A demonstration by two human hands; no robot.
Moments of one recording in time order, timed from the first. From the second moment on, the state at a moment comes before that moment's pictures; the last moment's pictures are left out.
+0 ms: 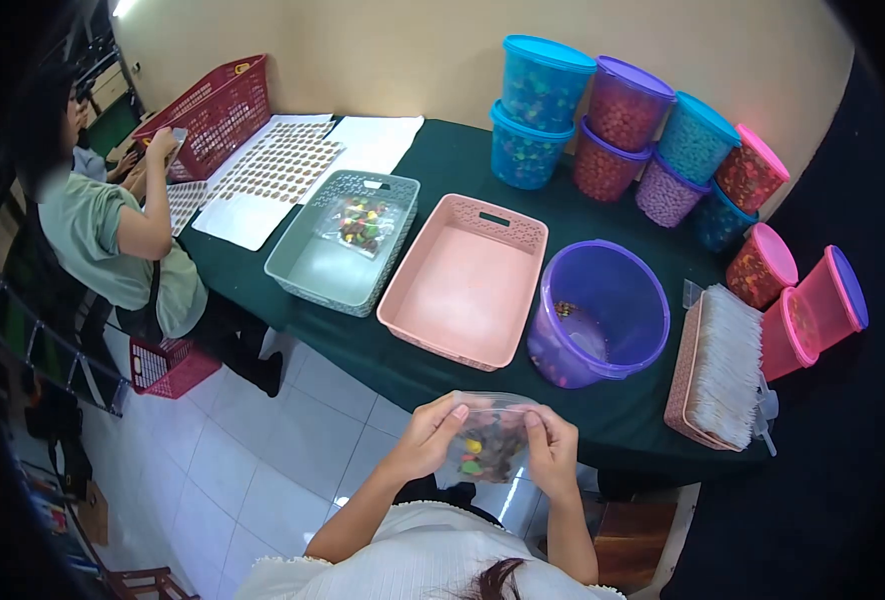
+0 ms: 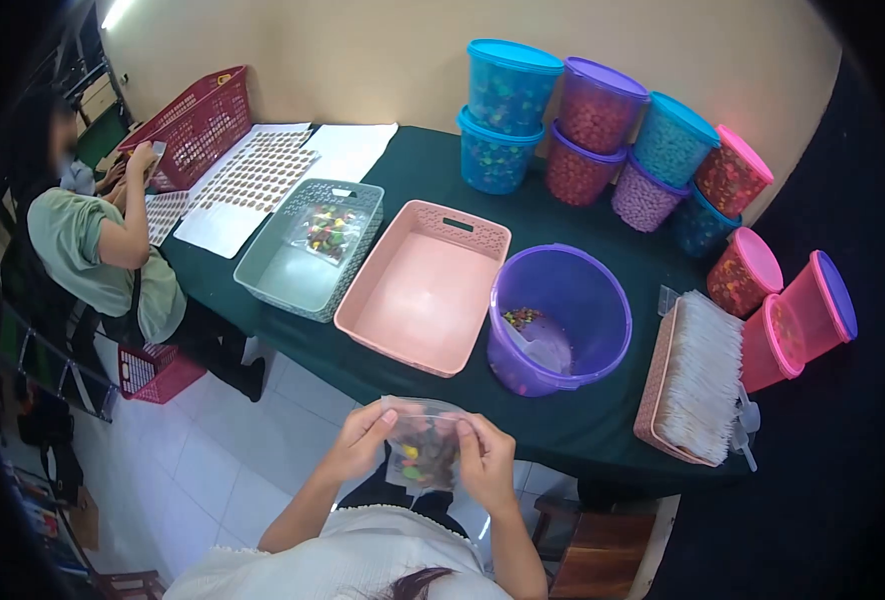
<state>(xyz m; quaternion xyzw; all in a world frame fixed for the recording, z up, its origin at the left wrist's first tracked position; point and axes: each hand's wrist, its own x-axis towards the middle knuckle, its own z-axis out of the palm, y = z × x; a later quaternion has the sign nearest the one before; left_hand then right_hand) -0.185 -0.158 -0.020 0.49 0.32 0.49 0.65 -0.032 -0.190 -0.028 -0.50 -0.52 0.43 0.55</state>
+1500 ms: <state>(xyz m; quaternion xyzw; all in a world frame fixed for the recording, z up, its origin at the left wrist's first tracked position) -0.446 0.180 -0.040 0.49 0.42 0.50 0.58 -0.180 0.037 -0.022 -0.52 -0.53 0.50 0.45</state>
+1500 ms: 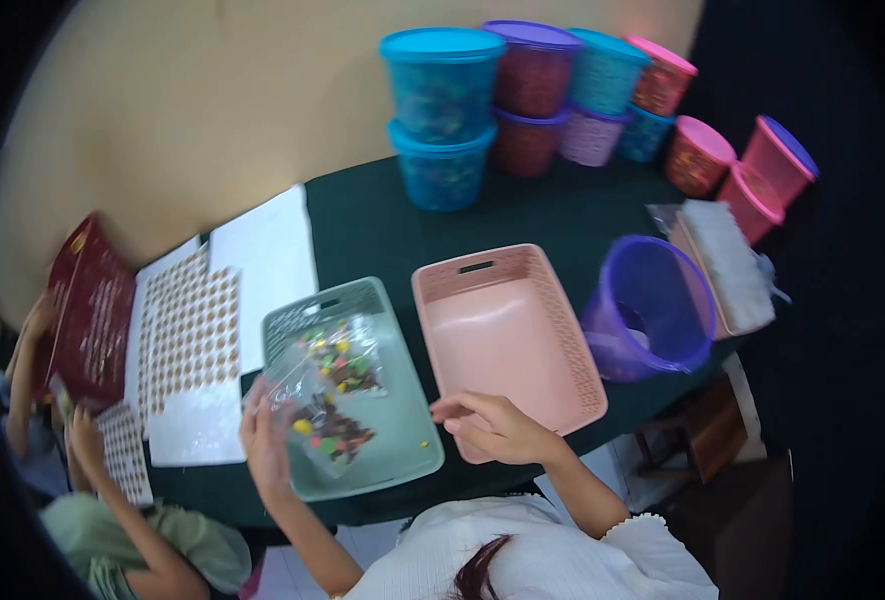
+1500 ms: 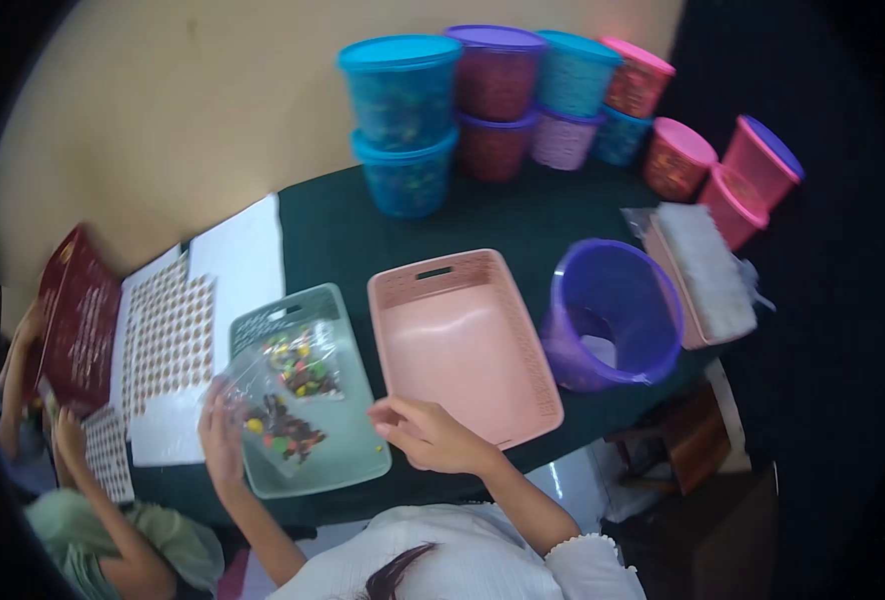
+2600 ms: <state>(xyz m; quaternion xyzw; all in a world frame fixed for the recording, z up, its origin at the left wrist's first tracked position) -0.030 -0.013 -0.026 0.69 0.41 0.40 0.44 0.107 -0.007 -0.049 -0.50 -0.84 0.20 -0.05</state>
